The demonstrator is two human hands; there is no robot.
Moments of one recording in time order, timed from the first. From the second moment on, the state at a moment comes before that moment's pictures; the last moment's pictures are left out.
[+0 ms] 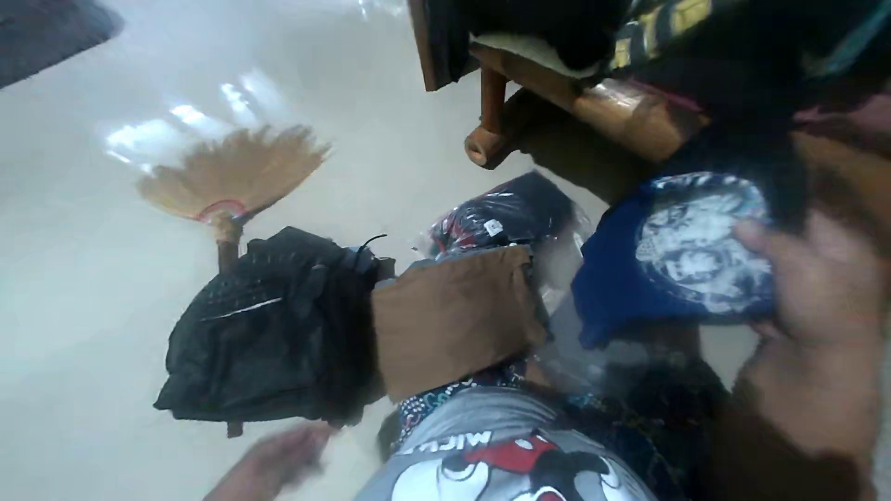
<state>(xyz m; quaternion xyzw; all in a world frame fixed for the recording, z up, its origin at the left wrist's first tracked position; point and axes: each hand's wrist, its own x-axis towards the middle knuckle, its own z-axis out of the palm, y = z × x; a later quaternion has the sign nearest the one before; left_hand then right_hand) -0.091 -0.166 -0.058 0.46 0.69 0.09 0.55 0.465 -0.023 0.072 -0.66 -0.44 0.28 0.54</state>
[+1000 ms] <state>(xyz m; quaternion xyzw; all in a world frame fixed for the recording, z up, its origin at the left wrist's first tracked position) 0.075 -0.034 -0.016 0.47 0.41 0.41 0.67 0.325 0.014 0.032 -0.54 -0.67 0.44 0.24</state>
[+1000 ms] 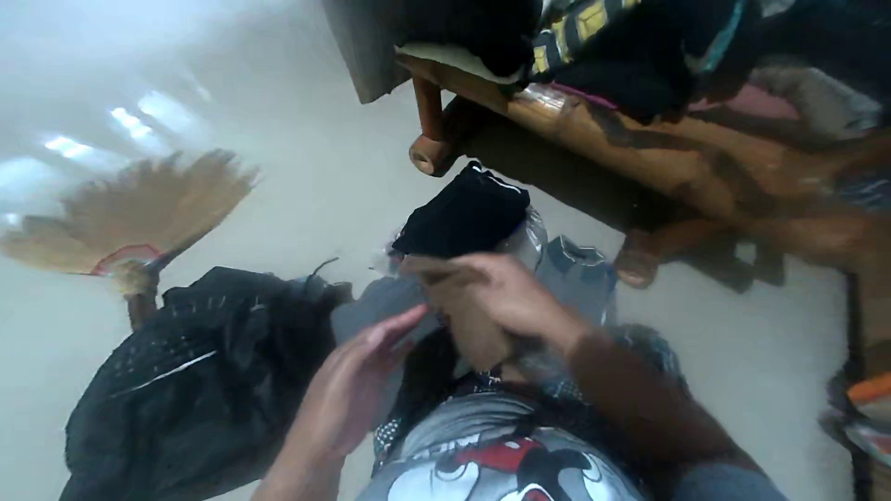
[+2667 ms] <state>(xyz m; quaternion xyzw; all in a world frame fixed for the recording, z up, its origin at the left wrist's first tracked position) -0.082 -0.196 -0.074 0.48 0.61 -0.11 0.62 0.229 0.001 -0.039 -0.38 -0.79 0.45 0.18</state>
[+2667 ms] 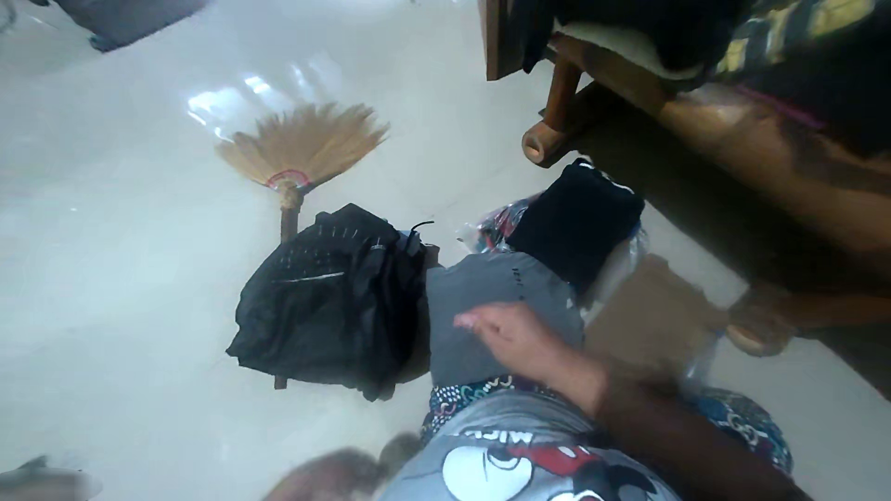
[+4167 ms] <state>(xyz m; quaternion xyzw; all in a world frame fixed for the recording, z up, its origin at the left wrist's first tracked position) 0.031 -0.092 -0.130 0.67 0.65 0.23 0.27 0.329 0.125 0.020 -0.64 -0.76 0.04 0.00</state>
